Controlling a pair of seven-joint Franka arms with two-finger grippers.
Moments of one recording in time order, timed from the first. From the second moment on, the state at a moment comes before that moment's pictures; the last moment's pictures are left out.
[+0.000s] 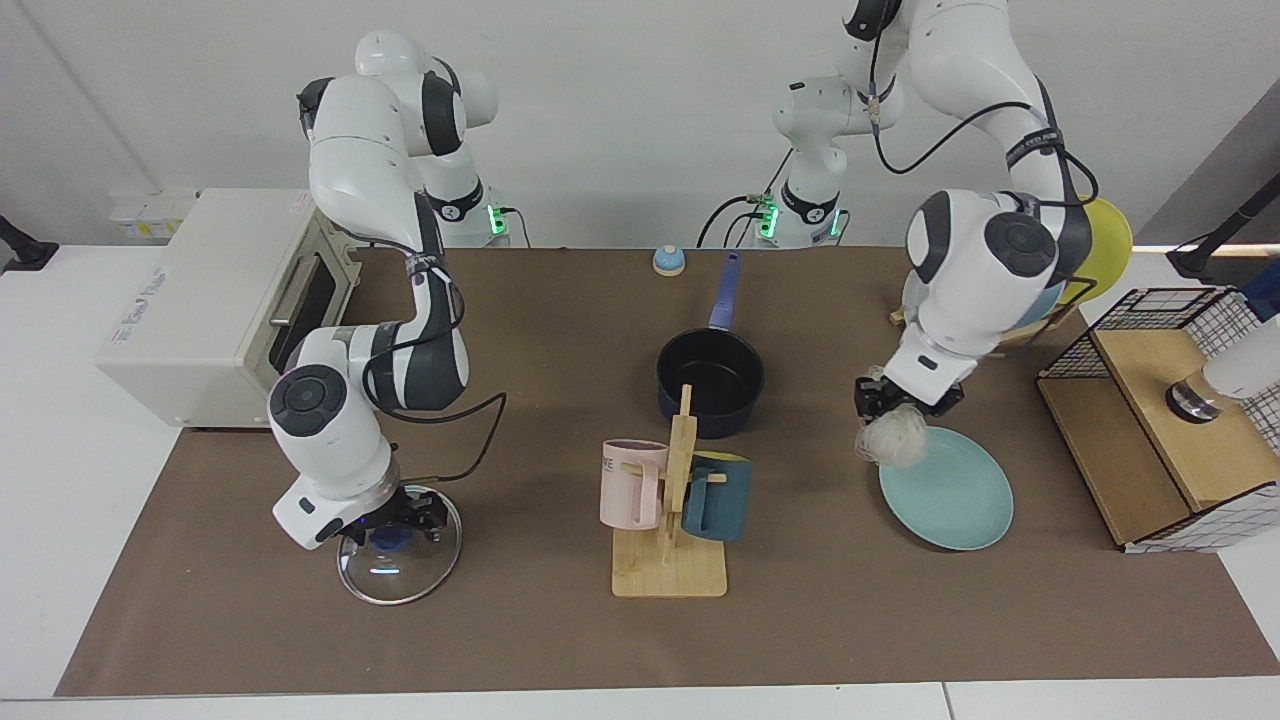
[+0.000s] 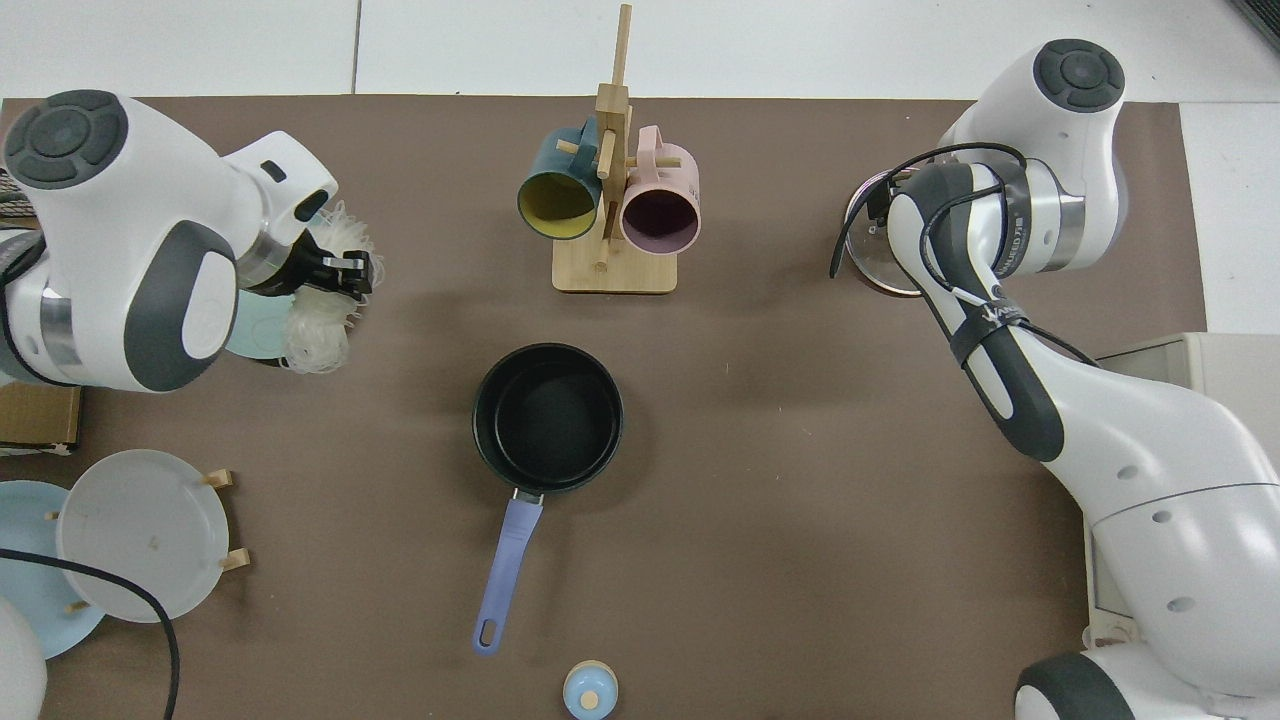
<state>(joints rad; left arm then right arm) 0.07 0.31 -0.27 -1.63 0.05 1.94 -0.17 0.08 0.82 -0.06 -1.11 -0.01 1.97 -0.01</state>
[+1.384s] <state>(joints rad) -0.23 0.23 -0.33 -2.03 0.05 2.27 -0.63 0.09 0.50 -0.06 -1.26 -0.01 1.80 -0.01</state>
